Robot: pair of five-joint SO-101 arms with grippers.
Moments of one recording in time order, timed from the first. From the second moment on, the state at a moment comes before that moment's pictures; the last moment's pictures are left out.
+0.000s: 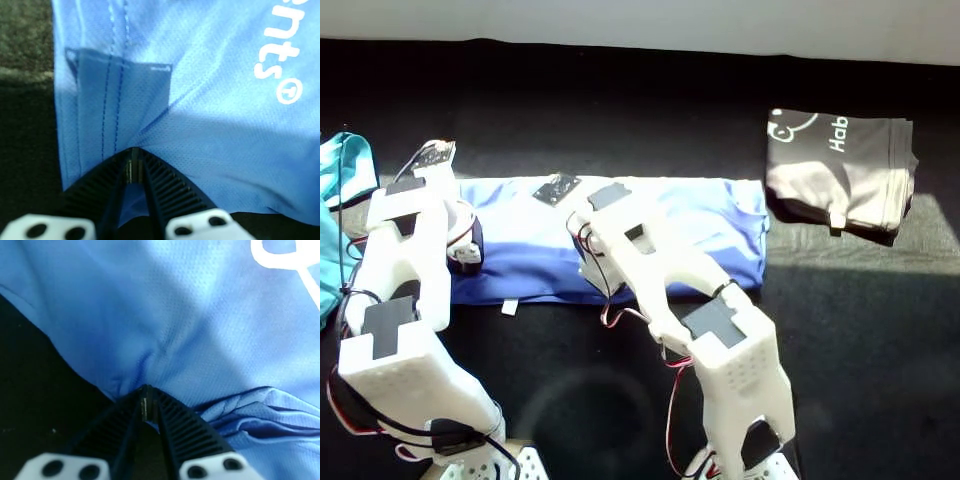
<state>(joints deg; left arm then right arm) -24.3 18.6 16.7 60.2 -5.8 -38.6 28.8 -6.3 75.2 18.8</state>
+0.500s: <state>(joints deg) -25.2 19.4 -2.3 77.1 -5.6 -24.9 28.7 -51.4 99.7 18.8</state>
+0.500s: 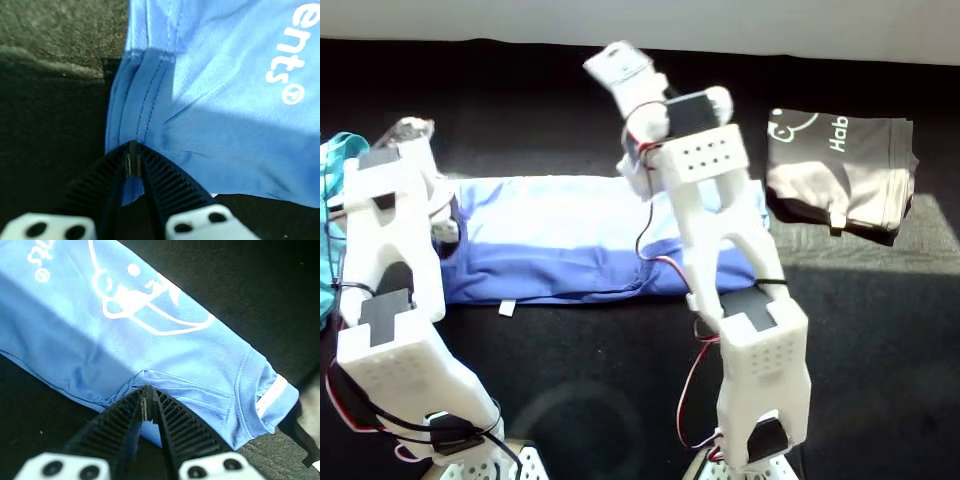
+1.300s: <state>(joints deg) -29.0 38.4 -21.6 75.6 -5.6 -14.8 -25.1 -3.2 100.5 25.7</state>
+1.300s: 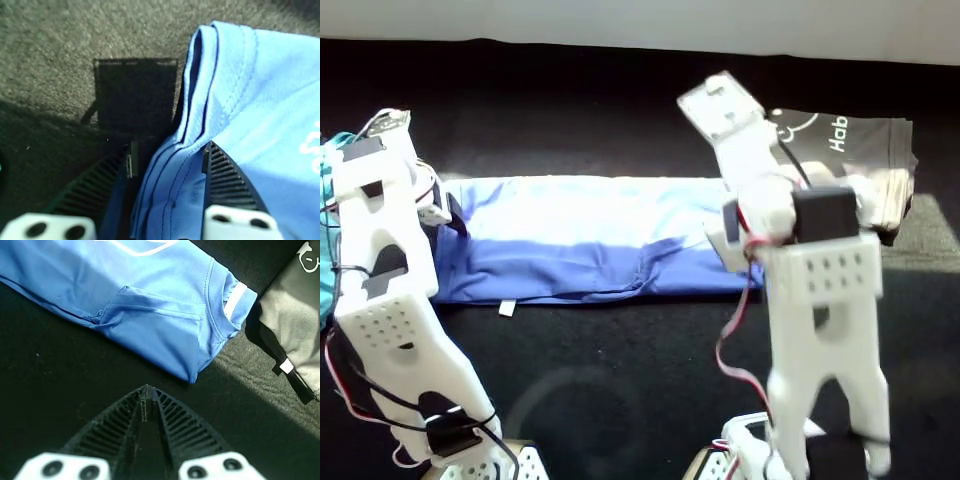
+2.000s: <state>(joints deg) -24.7 53.3 -42.9 90.1 -5.5 5.9 -44.6 28.4 93.8 26.4</state>
